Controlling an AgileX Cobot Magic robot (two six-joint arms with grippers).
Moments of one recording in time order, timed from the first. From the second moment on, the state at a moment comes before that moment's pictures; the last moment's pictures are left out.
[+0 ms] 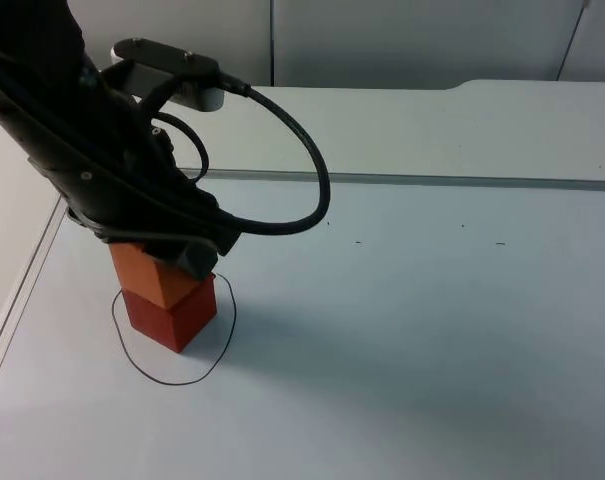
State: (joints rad) right arm 0.81 0.54 -0.94 0.05 0.72 -0.24; left arm -0.45 1.82 -1.02 -0.26 0.49 0.32
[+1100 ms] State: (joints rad) right arm 0.81 0.54 -0.94 0.05 0.72 -0.24; left arm -0.45 1.83 -1.05 -0.27 0.57 0.32
